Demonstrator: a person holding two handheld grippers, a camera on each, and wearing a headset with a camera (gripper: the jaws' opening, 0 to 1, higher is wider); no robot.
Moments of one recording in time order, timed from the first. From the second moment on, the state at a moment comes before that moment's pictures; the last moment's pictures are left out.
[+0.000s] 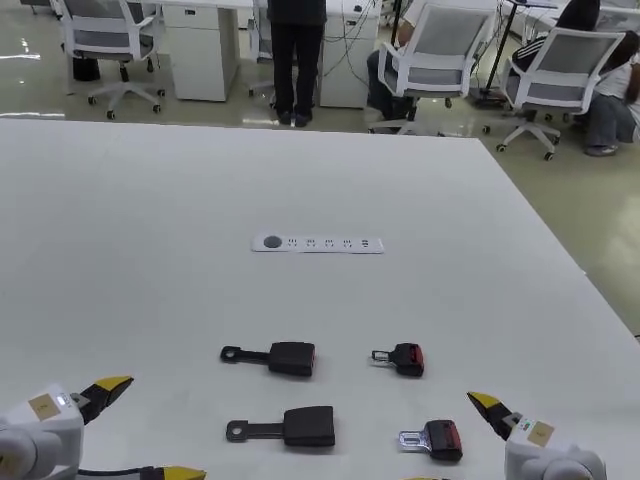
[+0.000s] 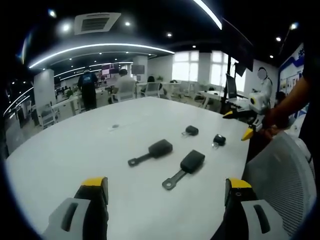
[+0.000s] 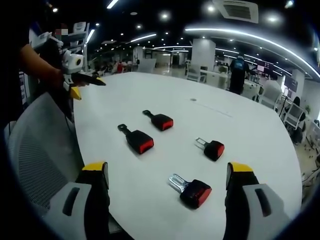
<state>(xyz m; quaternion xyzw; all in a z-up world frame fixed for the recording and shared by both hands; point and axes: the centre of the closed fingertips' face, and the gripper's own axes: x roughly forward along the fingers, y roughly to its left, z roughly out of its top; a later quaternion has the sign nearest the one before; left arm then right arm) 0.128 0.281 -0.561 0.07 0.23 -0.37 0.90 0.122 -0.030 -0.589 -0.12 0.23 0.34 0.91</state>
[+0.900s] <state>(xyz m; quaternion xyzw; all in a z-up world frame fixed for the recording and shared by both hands) 0.125 0.279 -0.563 0.06 0.23 -0.37 0.90 0.126 -0.036 -0.593 -0.12 0.23 0.33 0.91</state>
